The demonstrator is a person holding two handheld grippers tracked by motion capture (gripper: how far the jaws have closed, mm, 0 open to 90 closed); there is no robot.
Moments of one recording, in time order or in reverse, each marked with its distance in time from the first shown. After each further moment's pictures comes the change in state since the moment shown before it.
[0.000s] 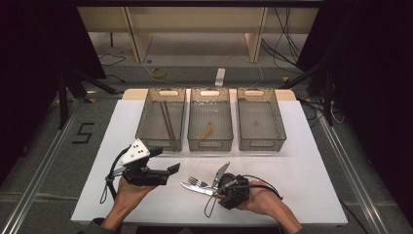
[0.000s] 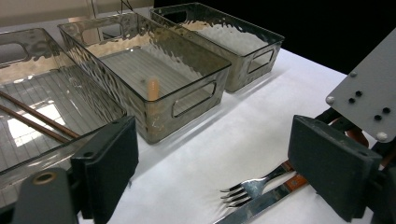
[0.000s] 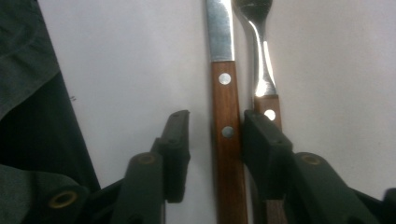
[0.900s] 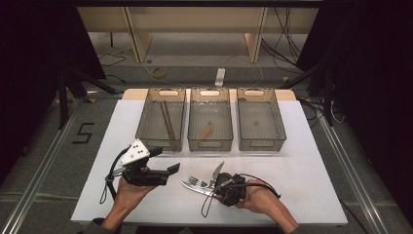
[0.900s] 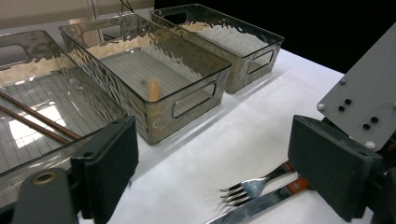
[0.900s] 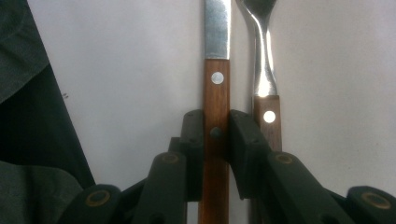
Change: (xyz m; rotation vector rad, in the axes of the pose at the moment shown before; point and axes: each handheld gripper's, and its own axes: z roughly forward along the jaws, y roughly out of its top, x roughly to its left) left arm 0.000 0.000 -0.001 -0.005 0.003 0.007; right arm 0.001 0.009 0.002 0.075 -0.010 -0.010
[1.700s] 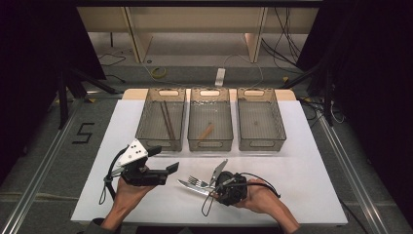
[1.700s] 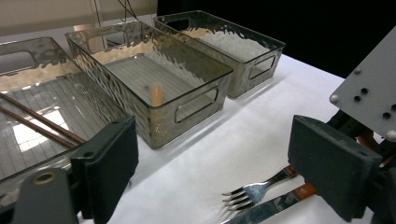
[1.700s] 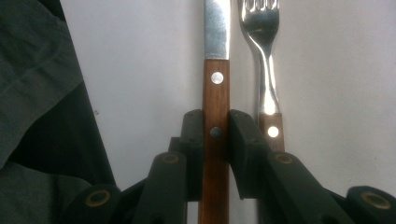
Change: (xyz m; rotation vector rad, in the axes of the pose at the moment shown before) left arm 0.000 0.000 -0.003 -0.022 0.010 0.003; right arm 0.001 -0.001 -0.010 -0.101 0.043 0.016
